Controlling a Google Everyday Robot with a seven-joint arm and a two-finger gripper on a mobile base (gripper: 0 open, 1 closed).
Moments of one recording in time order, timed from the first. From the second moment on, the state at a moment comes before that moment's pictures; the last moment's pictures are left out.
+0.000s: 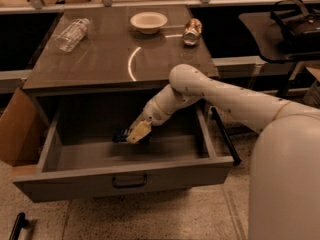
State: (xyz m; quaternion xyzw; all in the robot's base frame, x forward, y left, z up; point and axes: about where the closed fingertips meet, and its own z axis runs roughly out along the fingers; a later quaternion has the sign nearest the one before) arm 0.612 0.080 0.642 -0.58 0.72 0.33 0.19
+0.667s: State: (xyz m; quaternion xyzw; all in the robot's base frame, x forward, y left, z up) arm 0.619 0.097 0.646 -0.59 0.72 0.30 0.19
